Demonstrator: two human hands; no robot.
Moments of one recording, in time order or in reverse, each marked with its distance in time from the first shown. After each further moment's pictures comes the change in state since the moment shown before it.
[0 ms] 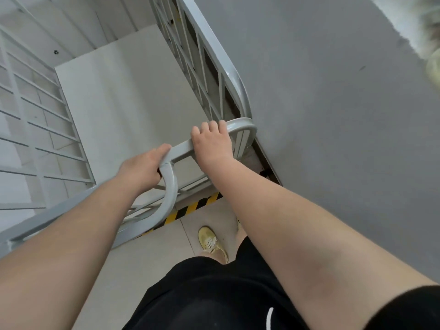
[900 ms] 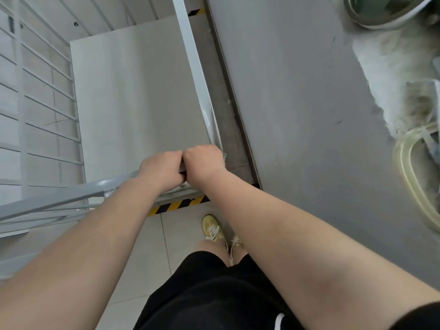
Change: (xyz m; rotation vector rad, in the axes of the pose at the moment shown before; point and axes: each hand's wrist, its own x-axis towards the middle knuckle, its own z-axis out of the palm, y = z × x) left_hand 0.055 0.134 -0.013 -0.079 -0.066 -0.223; right_hand 0.014 0.088 -0.017 0.147 -0.206 -0.286
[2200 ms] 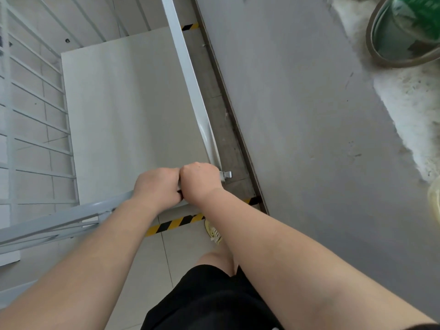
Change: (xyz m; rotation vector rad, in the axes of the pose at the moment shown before) left_hand 0.040 -0.030 -0.014 0.173 0.064 0.080; right_hand 0.054 -0.010 0.001 0.105 -0.019 0.083
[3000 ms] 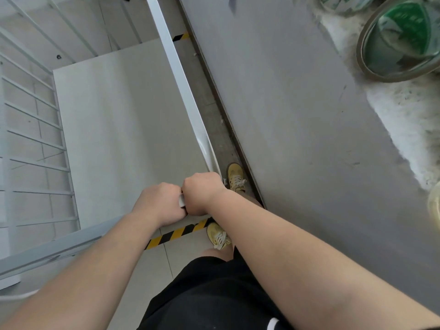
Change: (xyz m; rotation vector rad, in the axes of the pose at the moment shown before) left_hand 0.010 -0.009 -0.002 -0.129 -0.114 0.090; right_hand 0.010 0.007 -0.014 -0.140 -0.157 -0.072
